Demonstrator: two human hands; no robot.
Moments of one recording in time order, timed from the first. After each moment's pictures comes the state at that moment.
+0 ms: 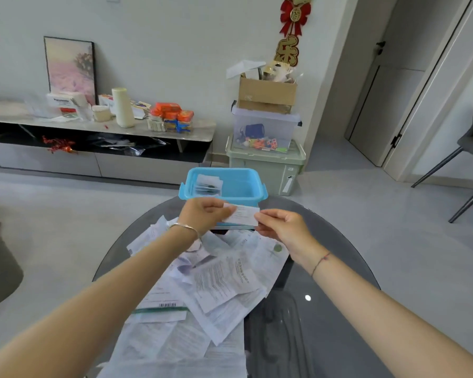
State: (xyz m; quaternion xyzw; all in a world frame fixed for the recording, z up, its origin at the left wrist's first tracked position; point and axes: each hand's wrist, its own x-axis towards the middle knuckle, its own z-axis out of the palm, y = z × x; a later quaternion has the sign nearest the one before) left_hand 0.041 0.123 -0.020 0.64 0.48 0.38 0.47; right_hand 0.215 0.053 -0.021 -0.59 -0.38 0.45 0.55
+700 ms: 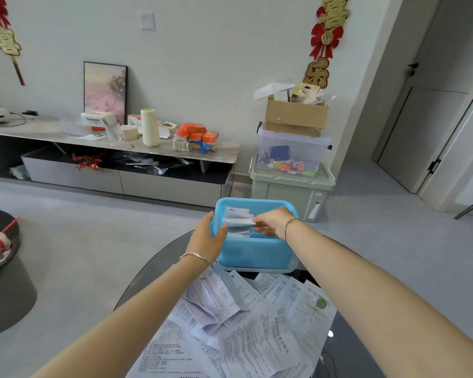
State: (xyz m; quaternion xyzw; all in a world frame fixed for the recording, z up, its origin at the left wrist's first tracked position) left_hand 0.014 0.219 -0.058 0.63 0.56 0.39 0.37; right_hand 0.182 0.247 -0.020 -0.72 -0.37 0.45 0.37
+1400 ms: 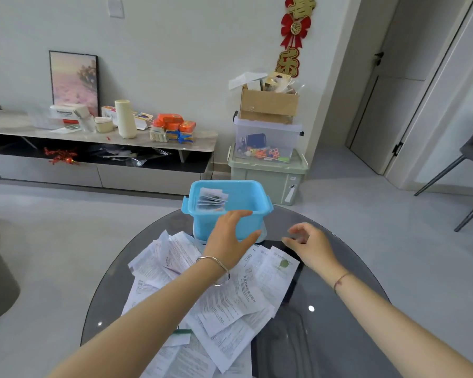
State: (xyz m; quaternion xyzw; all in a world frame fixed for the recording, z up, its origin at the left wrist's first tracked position) left_hand 0.069 0.131 -0.052 0.78 0.41 0.38 0.26; right_hand 0.266 0.084 -0.058 -0.73 -0.50 0.22 0.41
